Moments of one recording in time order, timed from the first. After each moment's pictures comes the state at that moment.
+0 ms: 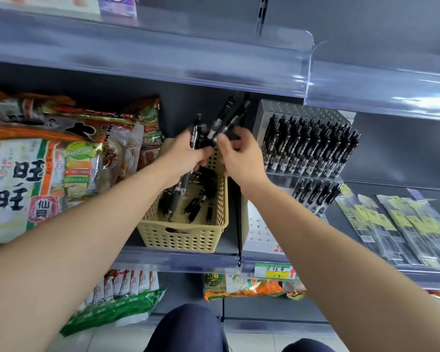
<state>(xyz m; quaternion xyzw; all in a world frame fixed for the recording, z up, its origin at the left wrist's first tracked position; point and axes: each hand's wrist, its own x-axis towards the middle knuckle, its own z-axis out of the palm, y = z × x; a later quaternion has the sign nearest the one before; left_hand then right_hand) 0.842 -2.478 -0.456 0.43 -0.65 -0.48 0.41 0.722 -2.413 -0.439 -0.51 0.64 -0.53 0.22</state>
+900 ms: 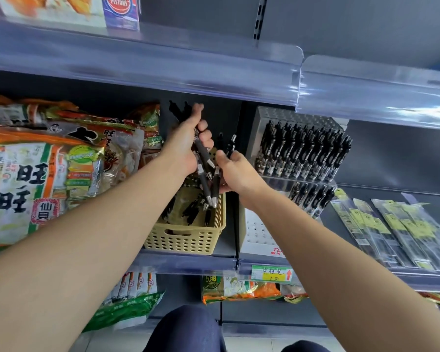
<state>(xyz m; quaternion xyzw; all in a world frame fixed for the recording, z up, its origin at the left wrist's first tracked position) 0.817 -2.468 -0.415 0.25 -0.30 -0.74 0.55 0.727 -2.400 -0.436 -0.48 0.62 -0.46 0.42</state>
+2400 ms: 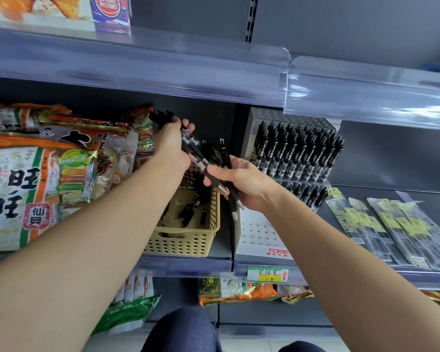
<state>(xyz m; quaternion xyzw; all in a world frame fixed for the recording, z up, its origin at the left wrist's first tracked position) 0.814 -2.500 -0.419 0.38 -0.20 -0.66 0.62 0.693 -2.387 -0.438 -0.49 0.44 -0.46 0.59</state>
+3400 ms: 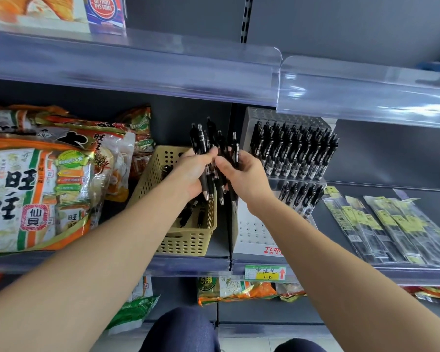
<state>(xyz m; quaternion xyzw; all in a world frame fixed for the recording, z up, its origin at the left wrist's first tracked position) 0.799 -2.431 -0.438 0.40 -0.40 -0.69 0.45 0.690 -2.388 -0.454 -0.52 0.59 -0.54 0.30</state>
